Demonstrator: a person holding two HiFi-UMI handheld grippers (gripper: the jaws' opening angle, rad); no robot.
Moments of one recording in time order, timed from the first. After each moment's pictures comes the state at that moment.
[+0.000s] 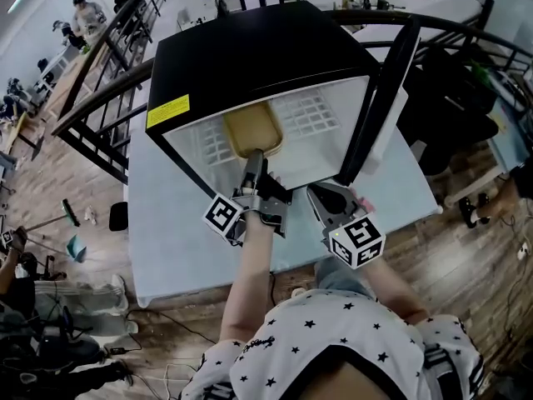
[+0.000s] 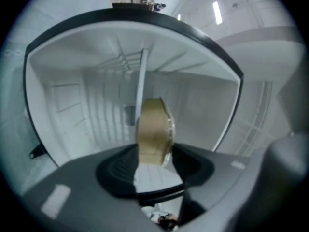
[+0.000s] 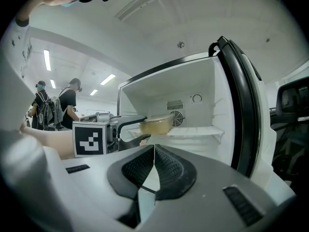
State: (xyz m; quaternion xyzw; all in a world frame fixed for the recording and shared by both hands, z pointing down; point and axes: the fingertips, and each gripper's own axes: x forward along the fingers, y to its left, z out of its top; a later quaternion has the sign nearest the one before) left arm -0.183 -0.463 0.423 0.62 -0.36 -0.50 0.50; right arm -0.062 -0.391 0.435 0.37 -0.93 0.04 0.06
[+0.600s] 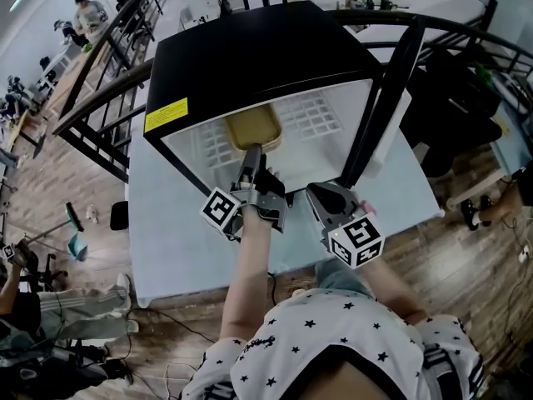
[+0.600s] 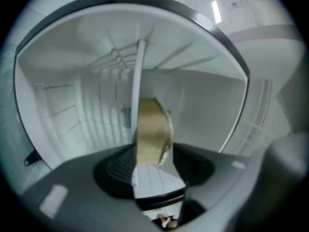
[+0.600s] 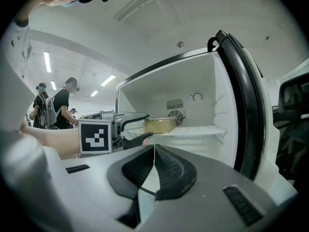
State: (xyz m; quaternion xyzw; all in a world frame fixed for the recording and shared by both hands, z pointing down) left arm -0.189 -0.485 0.416 0.62 -0.36 -0.49 0.49; right arm -0.066 -0.405 0.436 0.37 -0.93 0.04 0.05
